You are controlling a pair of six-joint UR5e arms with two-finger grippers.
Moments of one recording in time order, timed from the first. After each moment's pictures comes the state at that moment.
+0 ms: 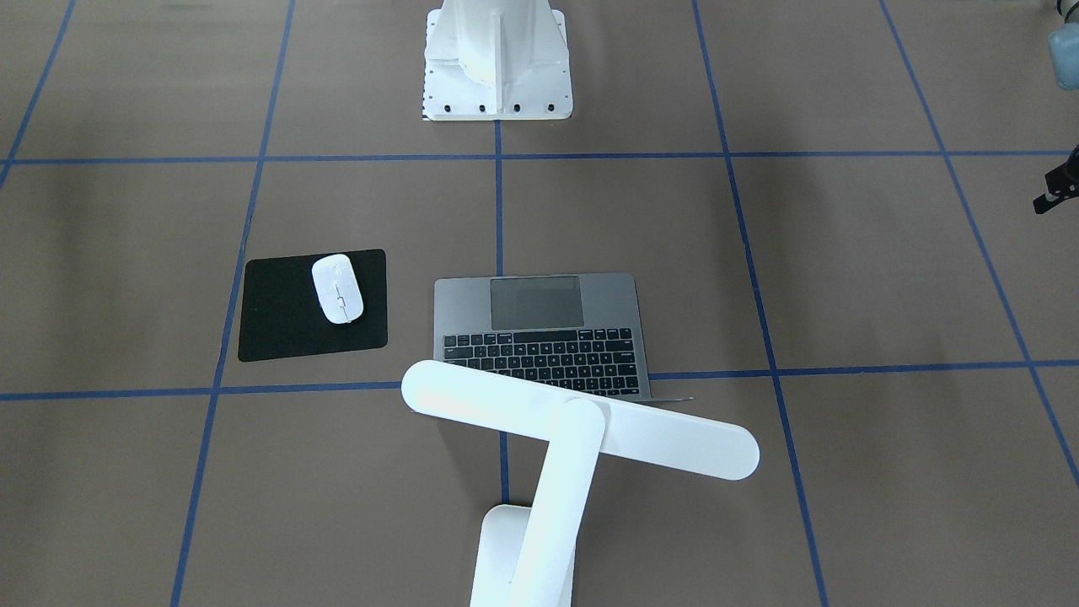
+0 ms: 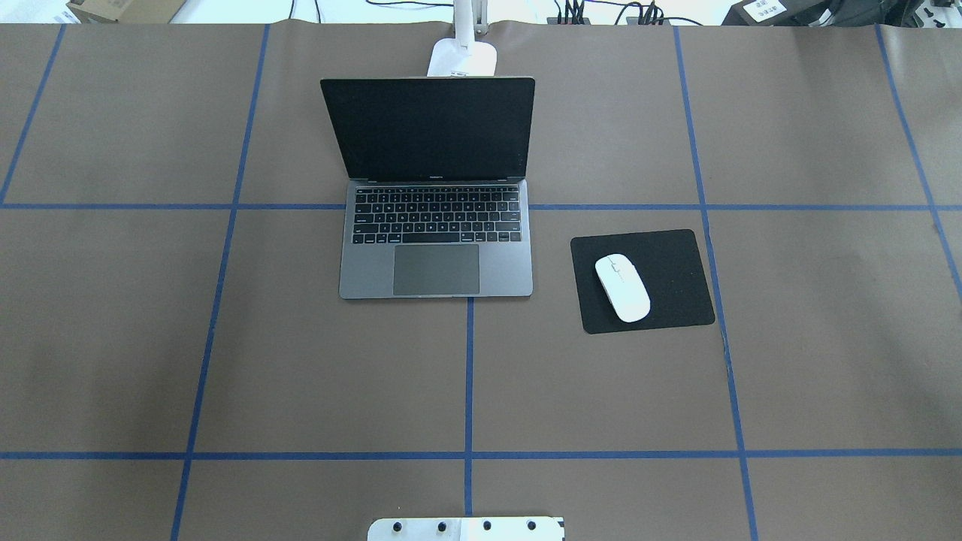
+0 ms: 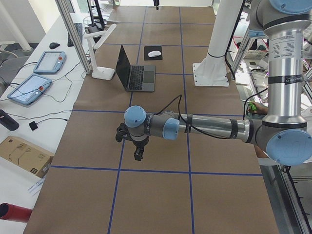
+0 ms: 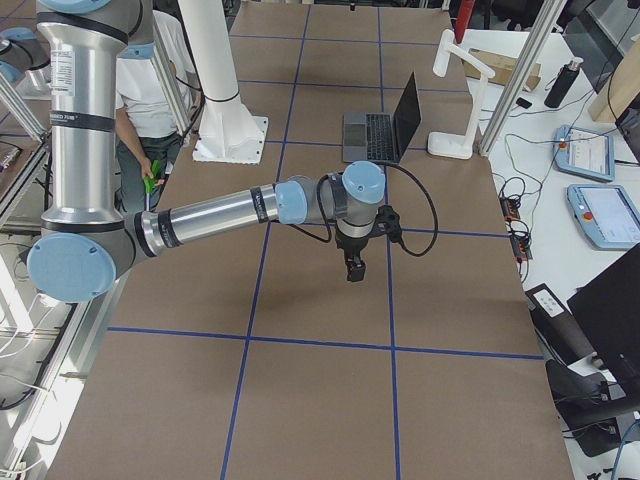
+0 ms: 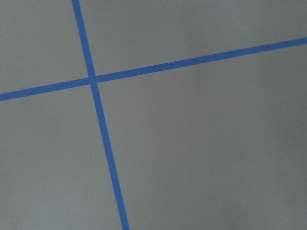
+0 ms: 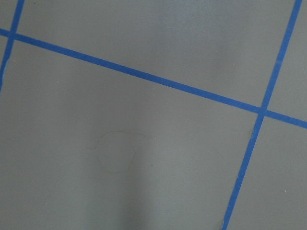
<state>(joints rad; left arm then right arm) -1.44 -1.47 -1.73 -1.65 -2.38 -0.02 1.38 -1.66 1.93 -1.71 2.37 -0.06</state>
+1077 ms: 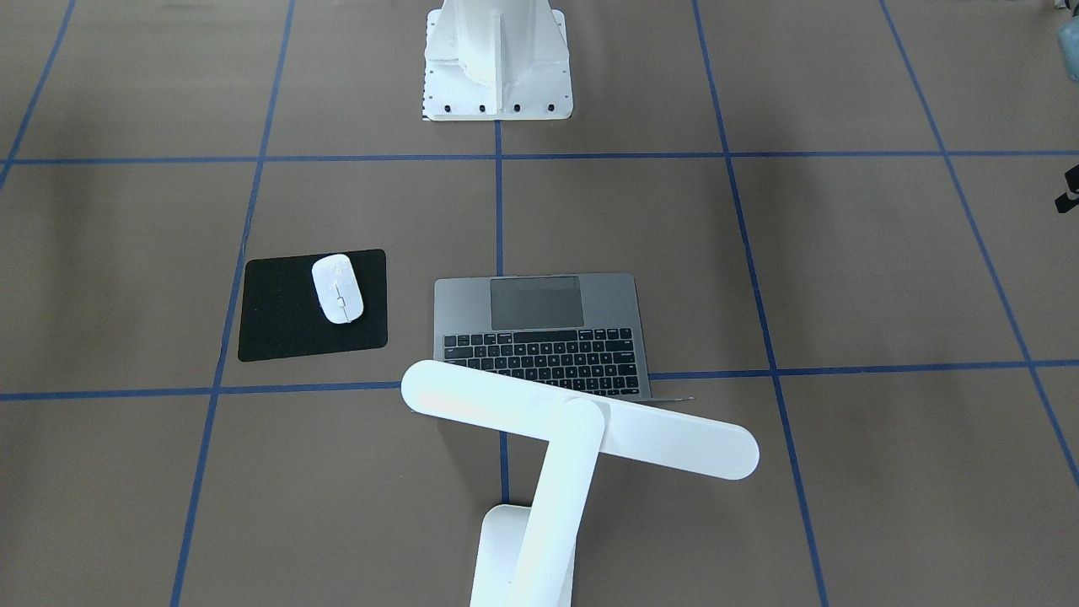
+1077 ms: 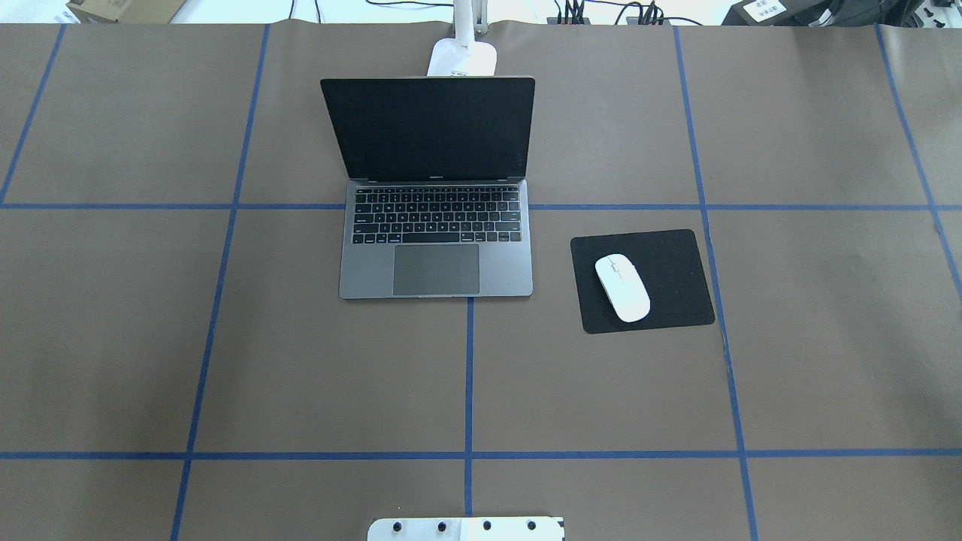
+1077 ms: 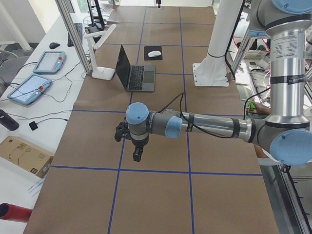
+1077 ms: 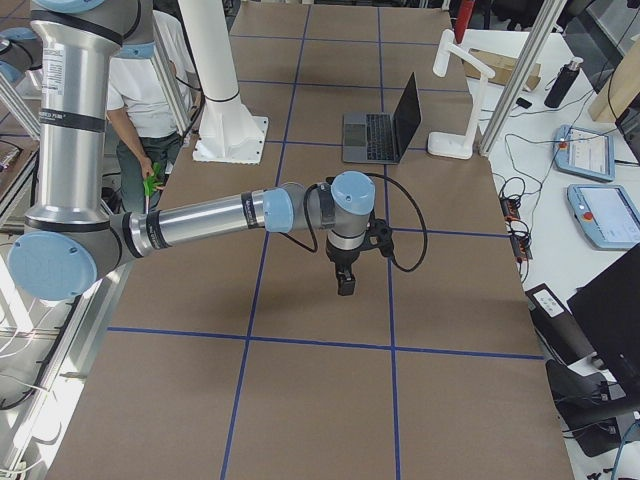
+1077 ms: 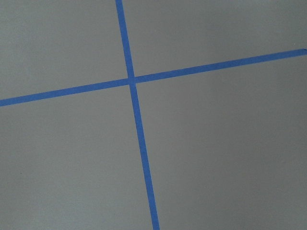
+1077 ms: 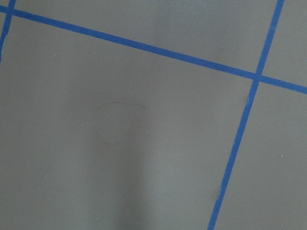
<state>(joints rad) -1.46 -1.46 -1.78 -1.65 -2.35 -0.03 1.43 -1.70 1.92 -1.71 2.33 -0.07</state>
